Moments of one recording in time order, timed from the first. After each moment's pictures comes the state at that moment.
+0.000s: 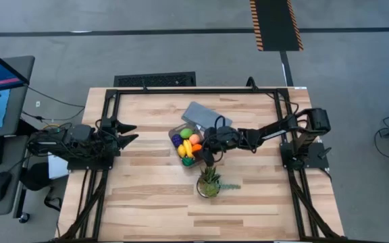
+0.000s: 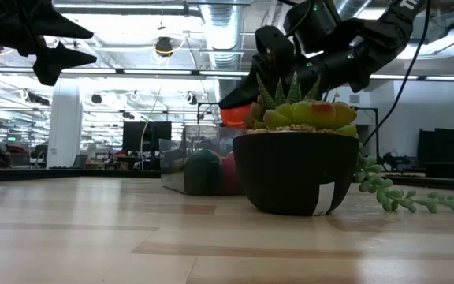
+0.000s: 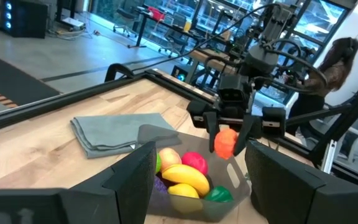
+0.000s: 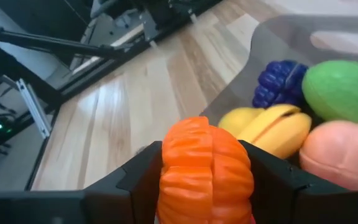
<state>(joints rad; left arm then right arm) -0.10 0.00 0.29 -0.36 -0.38 -0.43 -0.02 1.73 0.77 0.55 -0.10 0.47</state>
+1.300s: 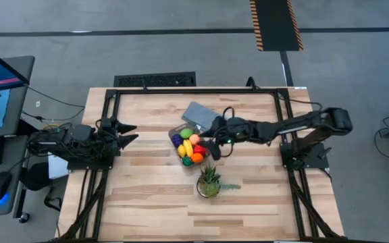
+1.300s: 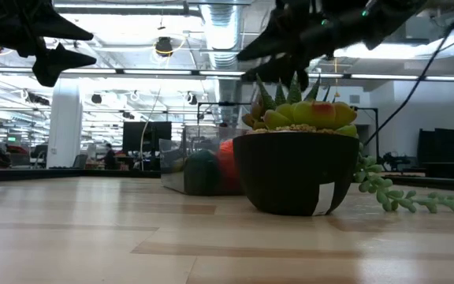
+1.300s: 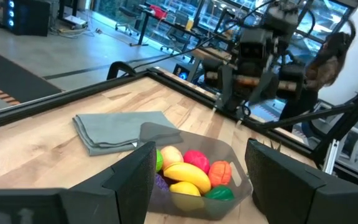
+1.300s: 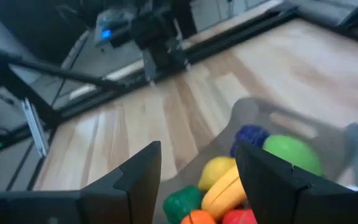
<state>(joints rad) -0.10 0.00 0.29 -0.37 -0.38 -0.44 -0.03 1.48 0.80 0.32 -0.02 0.34</state>
